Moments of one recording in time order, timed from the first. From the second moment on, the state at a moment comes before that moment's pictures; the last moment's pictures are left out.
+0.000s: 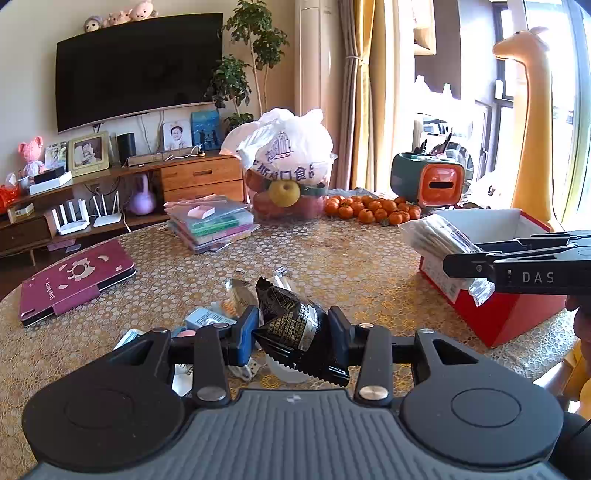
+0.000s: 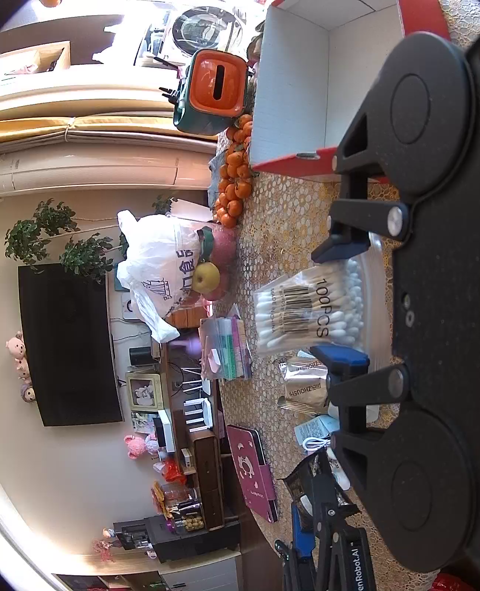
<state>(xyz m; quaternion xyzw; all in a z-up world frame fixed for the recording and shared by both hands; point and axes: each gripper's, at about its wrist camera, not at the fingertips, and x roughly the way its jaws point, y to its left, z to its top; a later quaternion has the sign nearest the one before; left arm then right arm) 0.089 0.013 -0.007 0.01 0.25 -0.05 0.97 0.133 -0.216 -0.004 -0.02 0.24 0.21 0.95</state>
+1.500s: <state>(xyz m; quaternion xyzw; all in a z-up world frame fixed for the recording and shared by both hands) 0.174 -0.203 0.019 0.08 0.23 -0.26 0.93 0.157 -0.376 0.003 -0.04 0.26 0.08 0.96</state>
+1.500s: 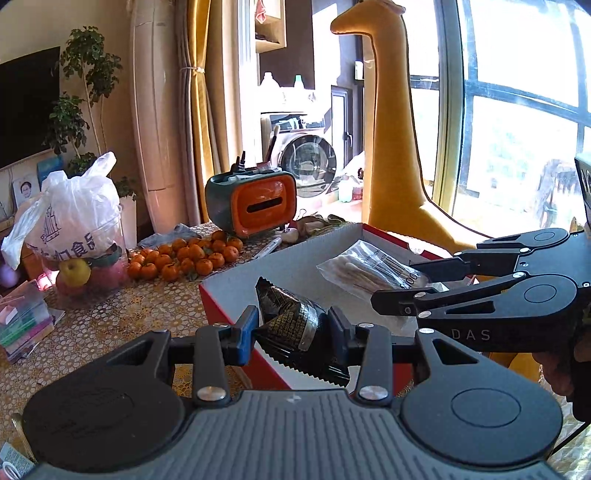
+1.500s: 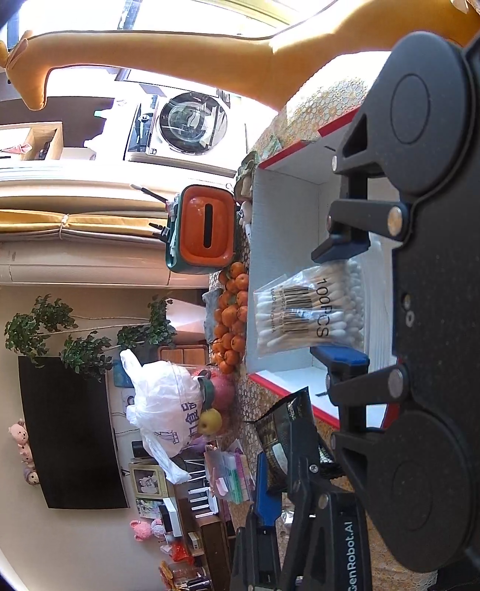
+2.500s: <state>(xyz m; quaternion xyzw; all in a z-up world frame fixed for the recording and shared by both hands) 0.283 -0.288 -0.038 0.16 0.40 -0.31 0.85 0.260 -0.413 -0.056 -0.13 0.42 0.09 0.89</state>
